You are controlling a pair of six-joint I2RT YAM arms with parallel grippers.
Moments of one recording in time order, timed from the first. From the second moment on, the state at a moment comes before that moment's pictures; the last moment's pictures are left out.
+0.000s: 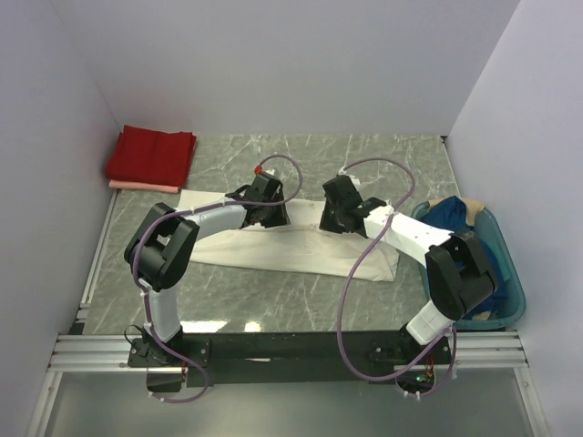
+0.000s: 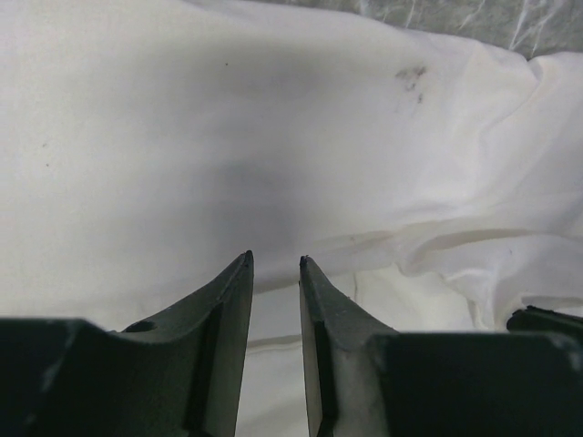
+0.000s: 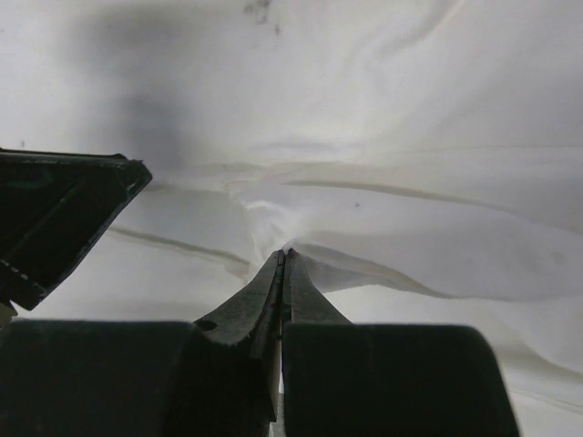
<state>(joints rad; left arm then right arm) -0.60 1.89 1.21 -0.15 0.02 -0.70 0.55 1.59 1.04 -0.36 0.15 0.69</state>
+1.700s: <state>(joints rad) -0.78 1.73 1.08 -0.09 0.13 -0.60 0.20 1.16 0.70 -0.40 0.05 0.68</state>
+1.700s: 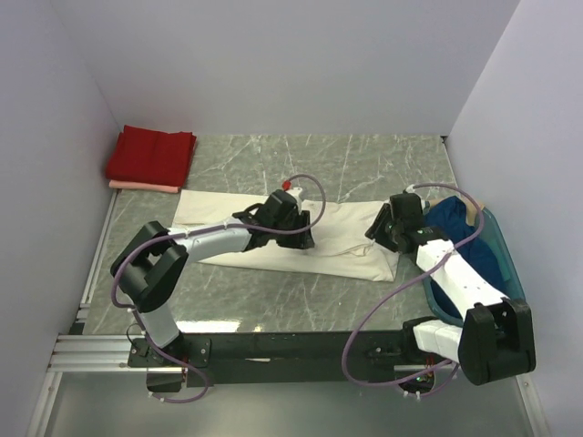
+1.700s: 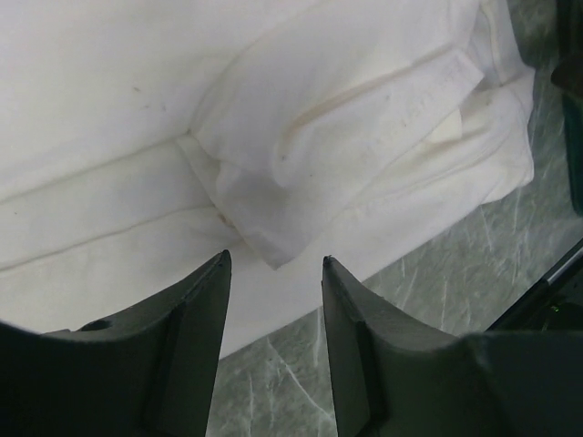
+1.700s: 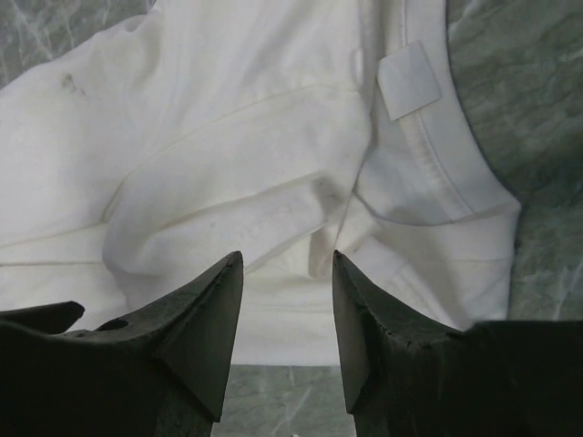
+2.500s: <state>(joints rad) -0.83 1.82 1.12 -0.14 0.07 -0.60 0.15 1.33 0.67 -0.31 -0.03 0.64</state>
